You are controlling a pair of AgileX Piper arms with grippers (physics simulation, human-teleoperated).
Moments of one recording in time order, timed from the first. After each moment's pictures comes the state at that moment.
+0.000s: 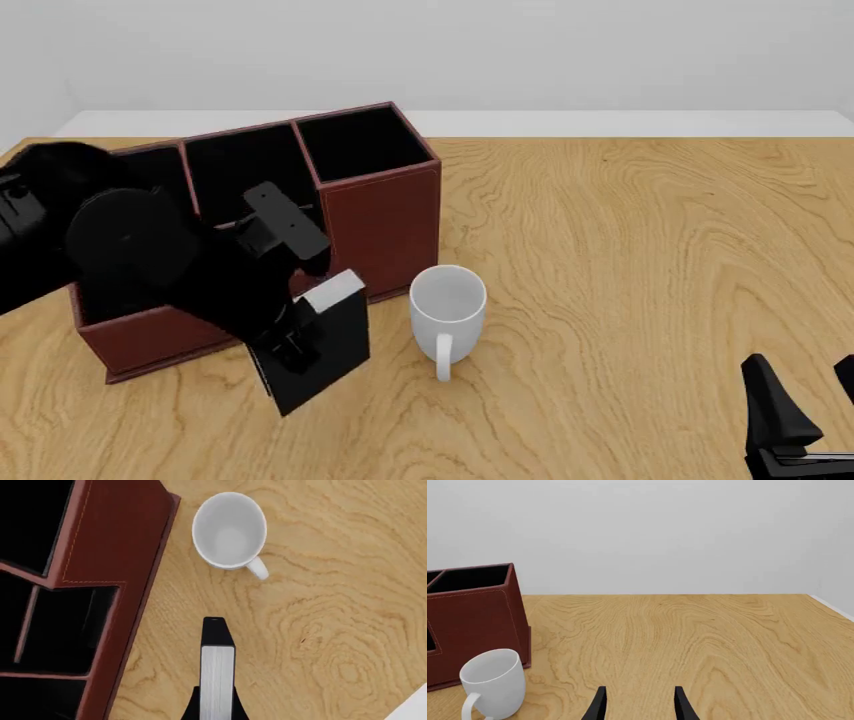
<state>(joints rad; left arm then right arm) -0.64 1.29 -1.09 1.02 0.21 -0.01 0.01 0.00 0.00 0.00</state>
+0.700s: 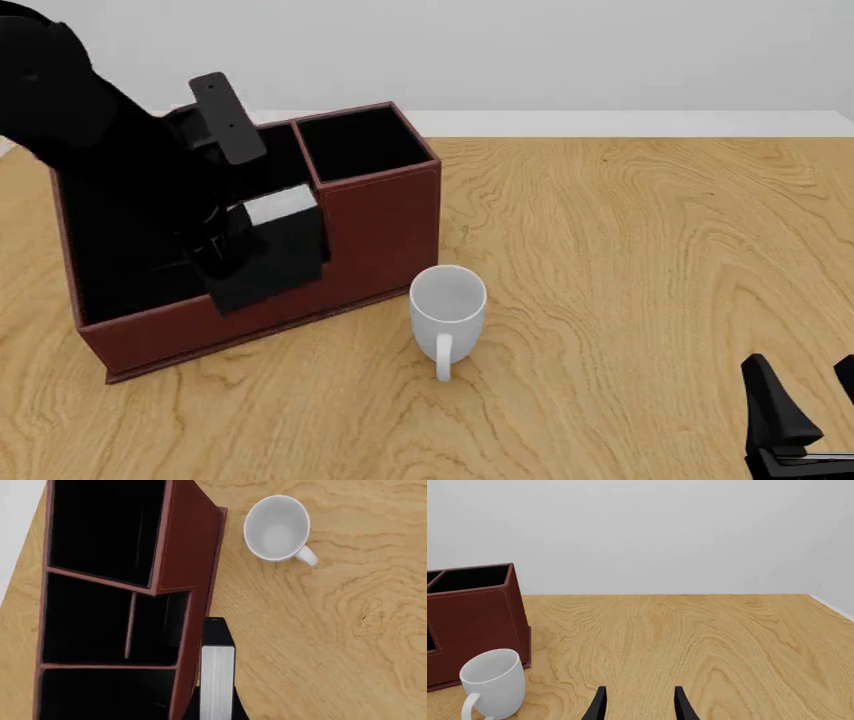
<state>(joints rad) -0.43 1.34 -1.40 1.21 0.63 -0.01 0.01 0.00 0.00 0.00</state>
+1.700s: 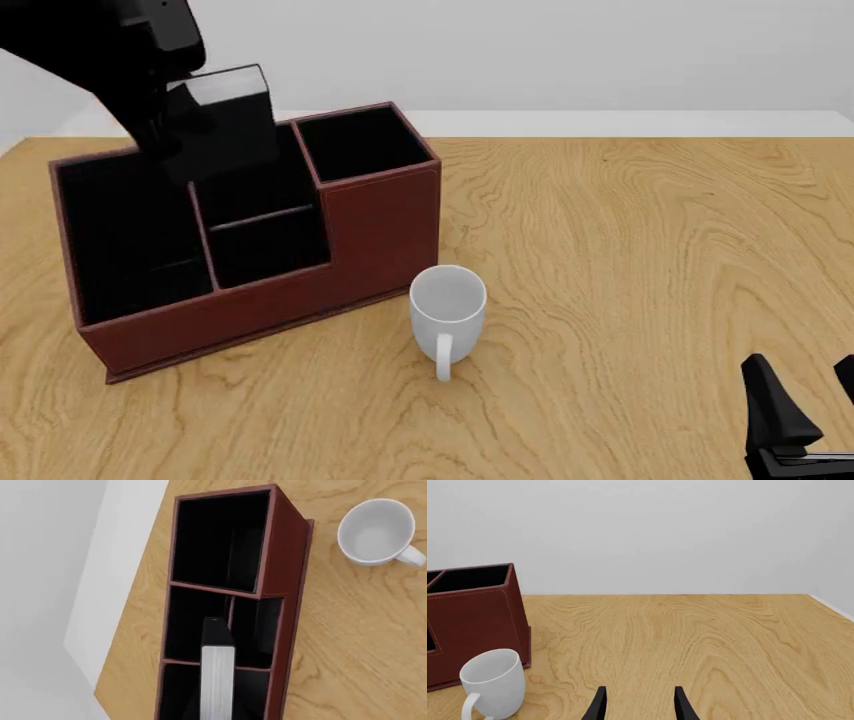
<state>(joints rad) -0.23 1.47 -1.75 1.21 0.96 -0.01 0.01 0.00 0.00 0.00</state>
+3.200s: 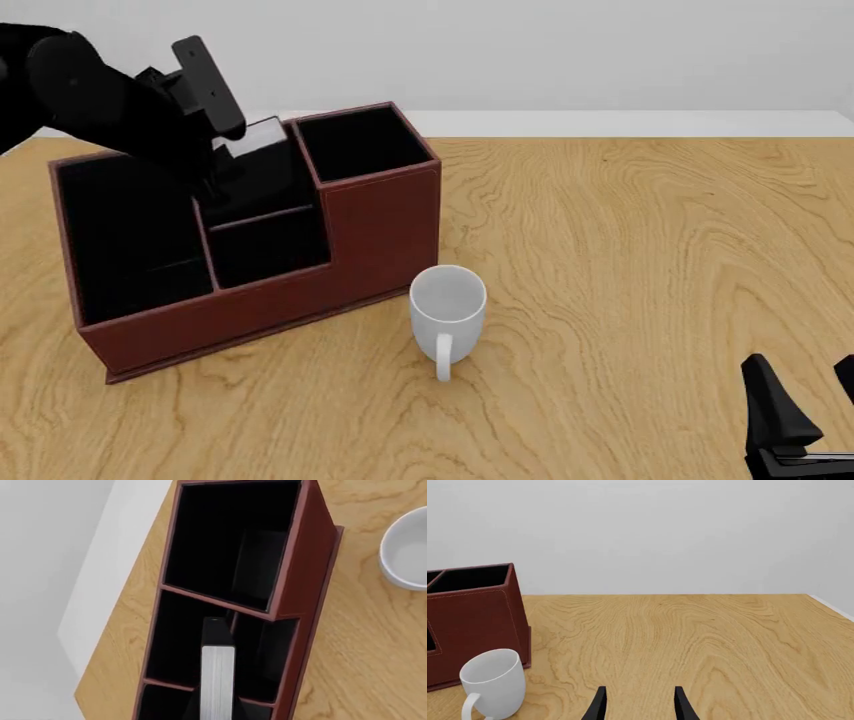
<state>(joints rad) -0.20 1.49 -1.42 0.80 0.90 -0.01 0.01 0.00 0.00 0.00</state>
